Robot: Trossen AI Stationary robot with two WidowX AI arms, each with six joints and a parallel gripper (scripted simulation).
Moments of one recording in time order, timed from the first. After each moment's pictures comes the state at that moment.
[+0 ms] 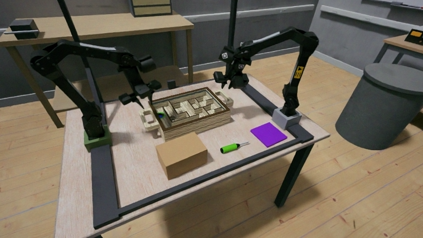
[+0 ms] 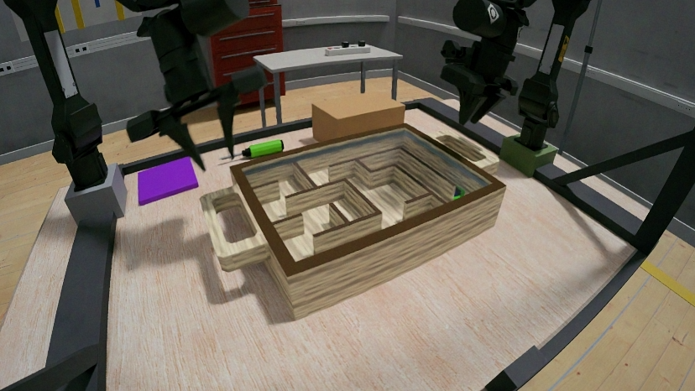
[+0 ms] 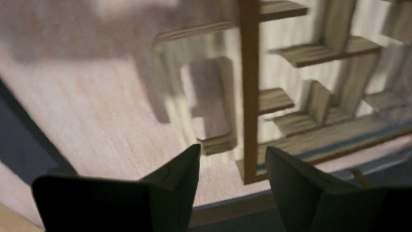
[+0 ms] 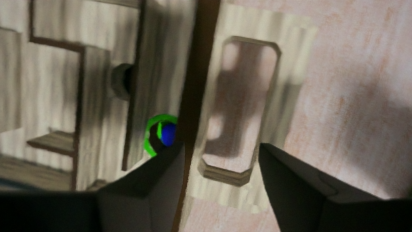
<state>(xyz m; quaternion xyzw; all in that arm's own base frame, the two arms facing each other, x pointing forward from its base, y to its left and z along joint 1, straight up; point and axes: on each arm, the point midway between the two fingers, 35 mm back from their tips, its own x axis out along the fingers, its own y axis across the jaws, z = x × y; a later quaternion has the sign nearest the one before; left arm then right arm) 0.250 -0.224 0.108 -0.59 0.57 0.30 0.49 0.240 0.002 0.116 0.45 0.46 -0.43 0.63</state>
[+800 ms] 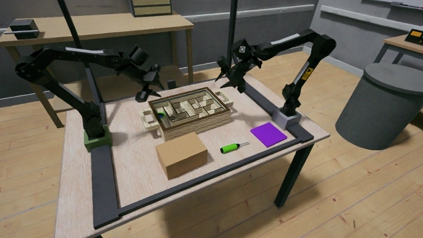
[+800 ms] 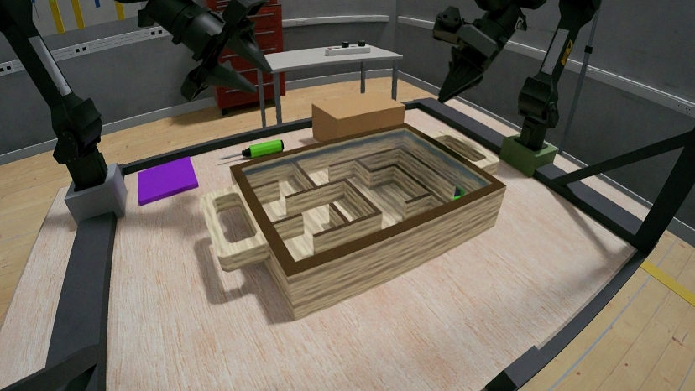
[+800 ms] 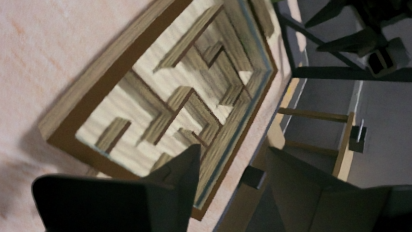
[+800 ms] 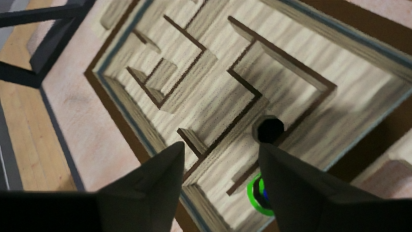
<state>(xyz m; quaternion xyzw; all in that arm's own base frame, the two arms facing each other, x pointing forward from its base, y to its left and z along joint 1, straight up) 0.318 -0.157 0.178 -0.51 0.43 0.02 0.75 0.302 0.004 0.163 0.37 0.37 -0.19 0.83</state>
